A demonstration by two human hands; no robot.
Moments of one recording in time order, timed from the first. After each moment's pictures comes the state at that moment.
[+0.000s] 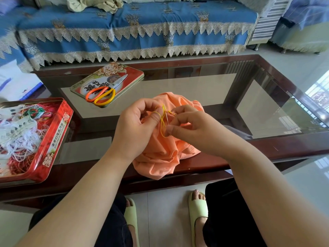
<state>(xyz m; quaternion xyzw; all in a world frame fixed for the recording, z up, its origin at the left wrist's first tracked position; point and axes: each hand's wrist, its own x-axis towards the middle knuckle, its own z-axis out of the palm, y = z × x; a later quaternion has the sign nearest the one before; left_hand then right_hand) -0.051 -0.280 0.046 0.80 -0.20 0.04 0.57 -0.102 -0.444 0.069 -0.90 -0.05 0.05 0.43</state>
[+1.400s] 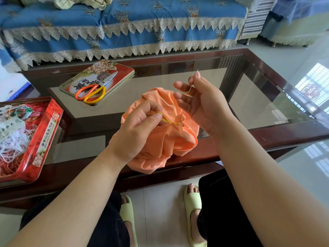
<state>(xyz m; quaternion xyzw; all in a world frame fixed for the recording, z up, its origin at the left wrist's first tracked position) -0.063 -0.286 0.044 0.71 -0.29 -0.17 0.62 -0.071 -0.468 0.067 -0.43 0.08 -0.05 0.90</state>
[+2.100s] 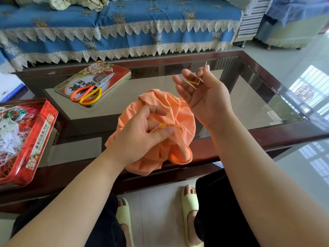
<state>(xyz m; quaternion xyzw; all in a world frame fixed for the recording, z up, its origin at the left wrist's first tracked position) -0.067 -0.293 0.045 0.76 -0.27 -0.20 0.56 -0.065 -0.483 0.065 -0.37 0.01 -0.10 0.92</state>
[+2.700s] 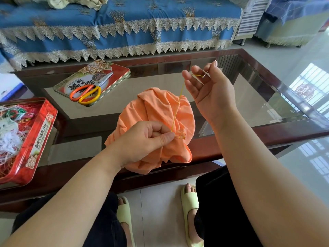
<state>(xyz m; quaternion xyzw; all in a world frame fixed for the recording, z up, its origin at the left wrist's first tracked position) -0.071 -0.294 0.045 0.76 -0.25 -0.31 0.52 -0.063 -0.495 0.064 -0.36 0.05 -0.17 0.91</state>
